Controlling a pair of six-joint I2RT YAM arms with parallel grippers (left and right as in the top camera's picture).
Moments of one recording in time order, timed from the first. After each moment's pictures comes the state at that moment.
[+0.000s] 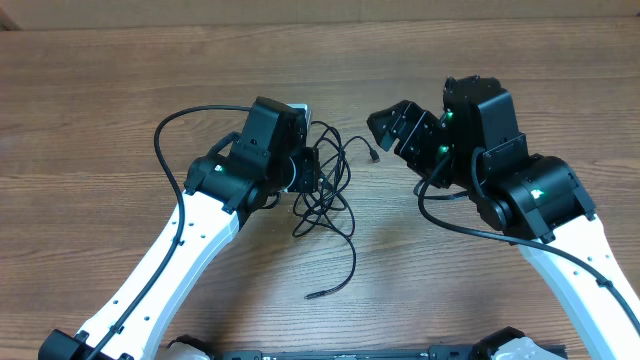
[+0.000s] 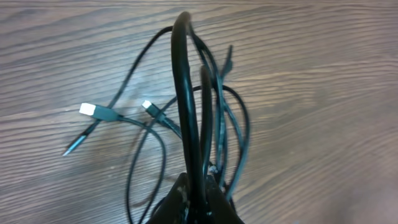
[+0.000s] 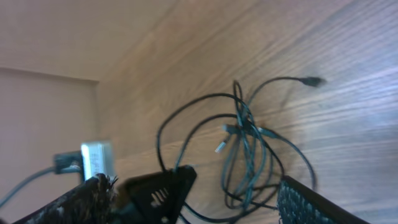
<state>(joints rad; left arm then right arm) -0.47 1.43 1.22 -0.73 0.17 -0.41 0.45 1.28 1.40 -0.87 -0.16 0.98</state>
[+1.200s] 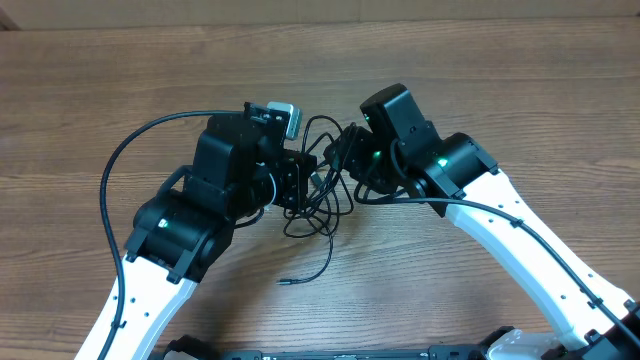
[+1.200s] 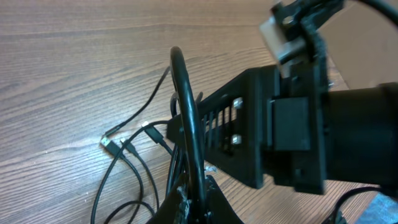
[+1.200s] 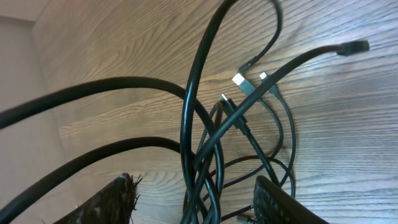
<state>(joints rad) -0.47 1.16 1.22 -0.72 0.27 -0.36 0.61 1.52 1.40 -0.82 -0.18 1.01</state>
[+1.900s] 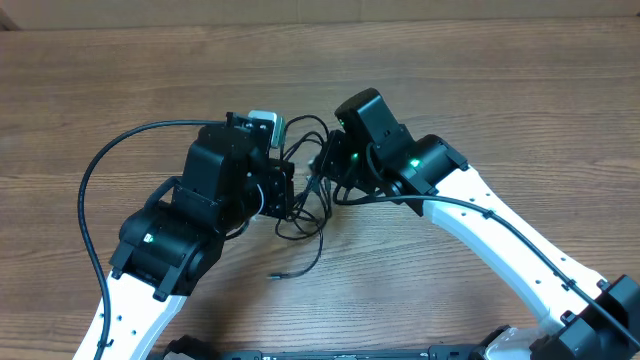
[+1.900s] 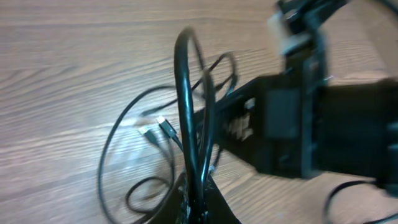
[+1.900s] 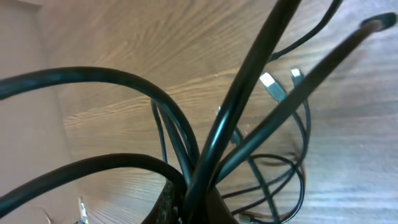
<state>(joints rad) -0.47 1.11 1.23 -0.85 0.11 -0.36 0.65 1.59 1.40 -0.72 -0.19 1.03</state>
